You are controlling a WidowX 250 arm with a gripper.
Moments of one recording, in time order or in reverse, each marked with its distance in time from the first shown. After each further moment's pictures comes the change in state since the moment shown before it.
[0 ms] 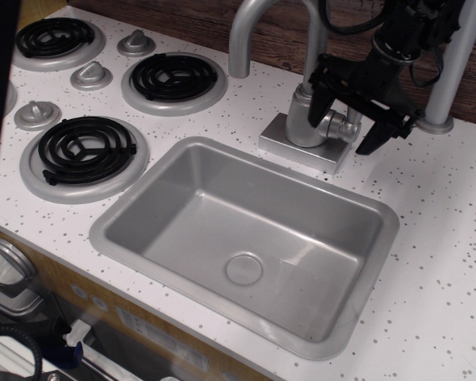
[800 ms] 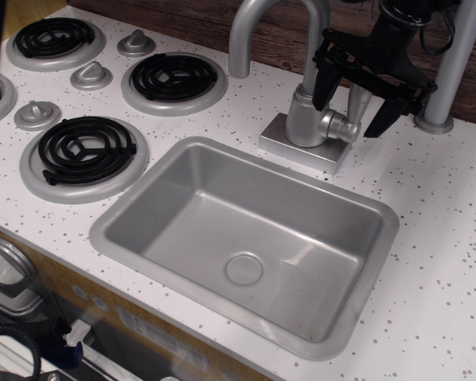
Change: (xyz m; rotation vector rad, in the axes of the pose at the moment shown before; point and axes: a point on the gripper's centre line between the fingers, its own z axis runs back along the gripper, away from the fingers) arm -0.005 0.004 0.024 -0.056 0.106 -0.001
